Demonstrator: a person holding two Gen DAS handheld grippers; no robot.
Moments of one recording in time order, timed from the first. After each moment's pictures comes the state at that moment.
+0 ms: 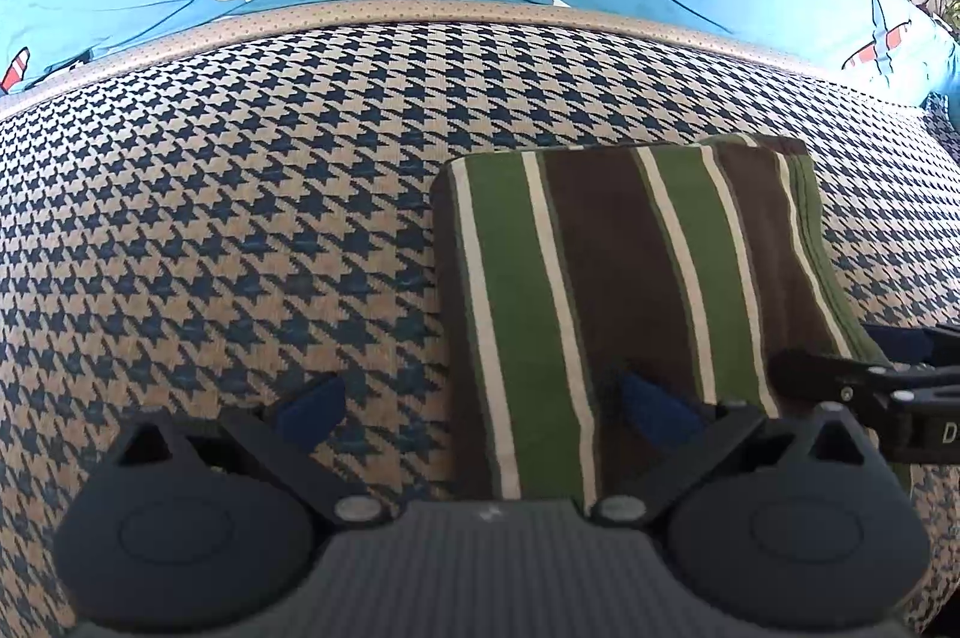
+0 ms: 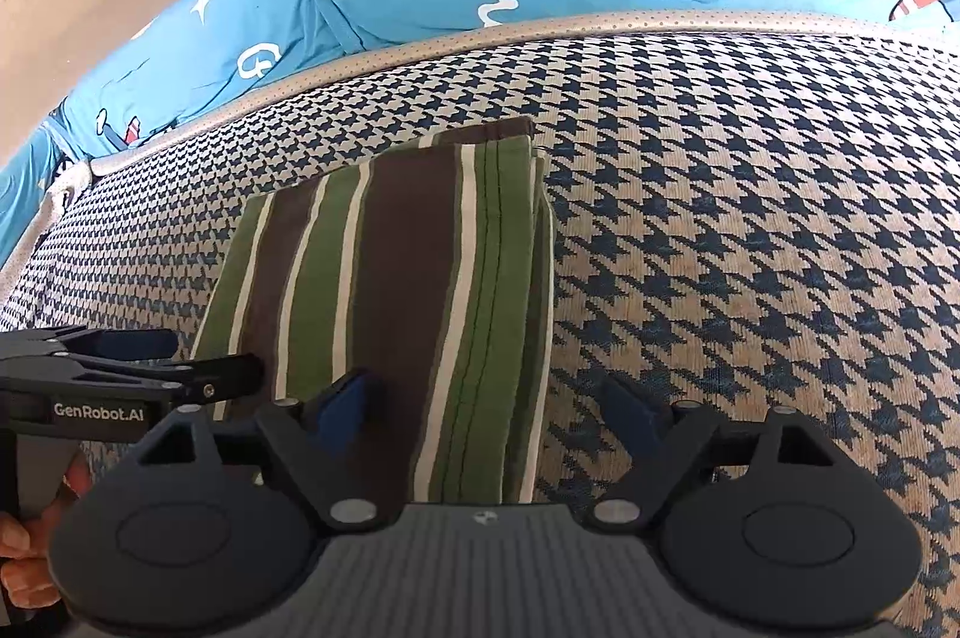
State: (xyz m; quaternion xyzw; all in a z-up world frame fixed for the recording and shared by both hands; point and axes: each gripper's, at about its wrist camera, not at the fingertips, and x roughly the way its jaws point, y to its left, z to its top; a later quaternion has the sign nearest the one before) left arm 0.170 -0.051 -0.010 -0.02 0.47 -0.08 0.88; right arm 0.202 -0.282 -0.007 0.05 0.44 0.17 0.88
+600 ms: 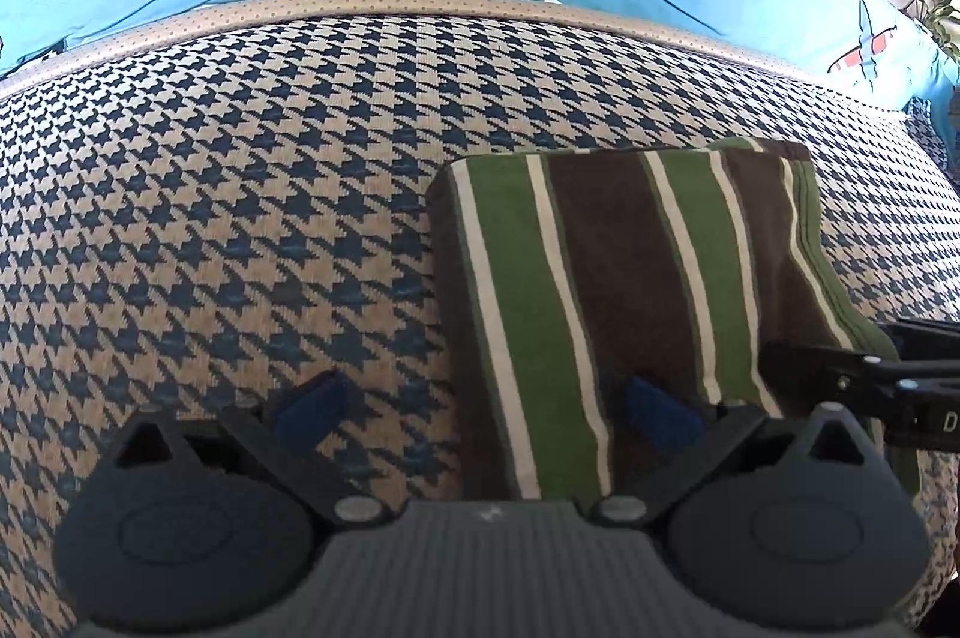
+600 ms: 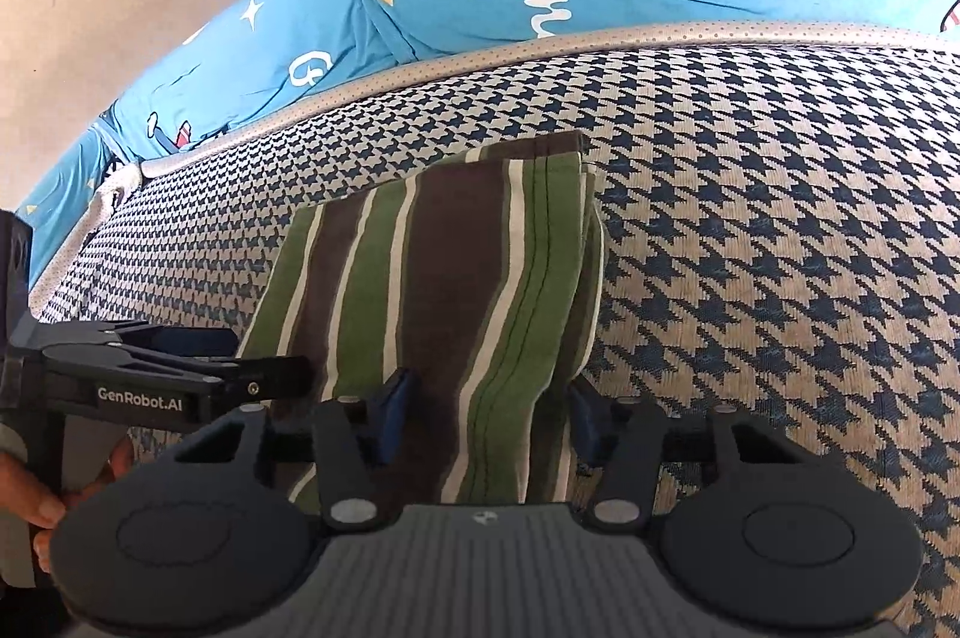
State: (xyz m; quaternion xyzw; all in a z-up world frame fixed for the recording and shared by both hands) left arm 0.179 -0.042 -0.014 -0.02 0.47 -0.11 0.88; right arm 0.205 -0.283 -0.008 0.08 0.42 0.22 0.88
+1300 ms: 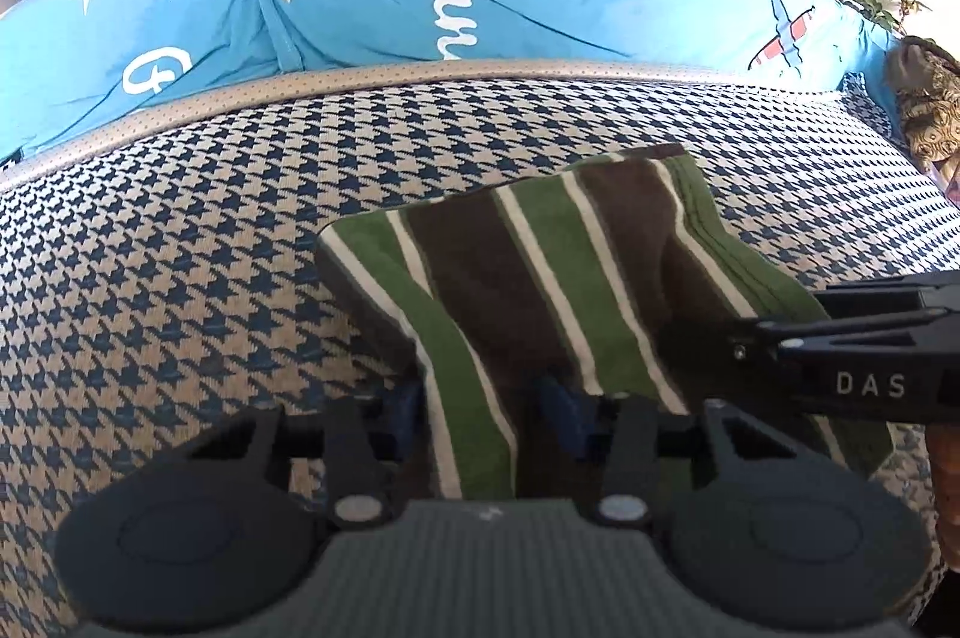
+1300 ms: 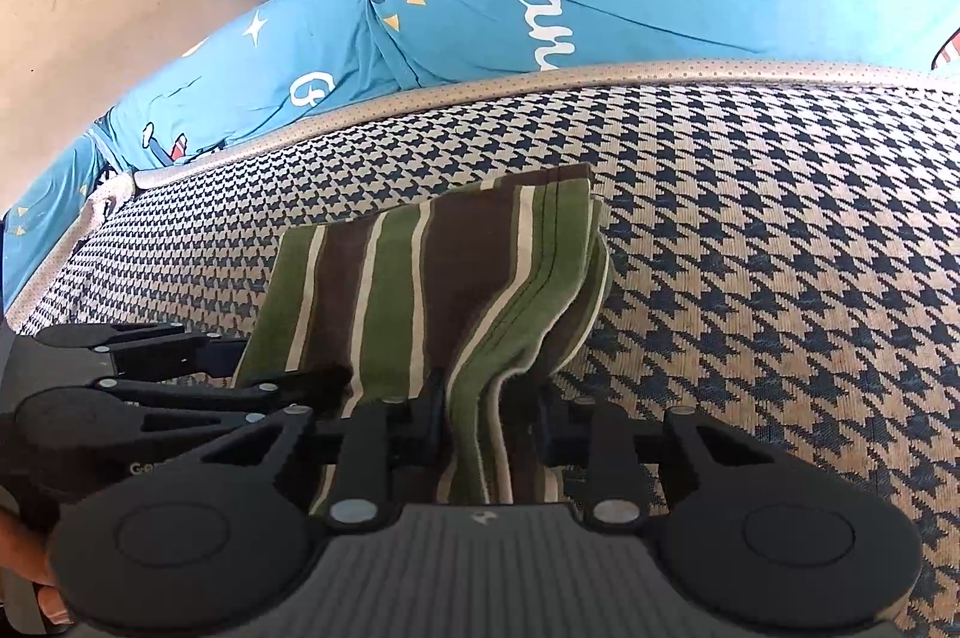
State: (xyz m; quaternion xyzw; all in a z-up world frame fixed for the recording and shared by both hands) left arm 0.163 -0.078 0.003 0.02 0.40 -0.16 0.90; right arm 0.194 -0.271 0.007 0.05 0.39 0.20 0.90
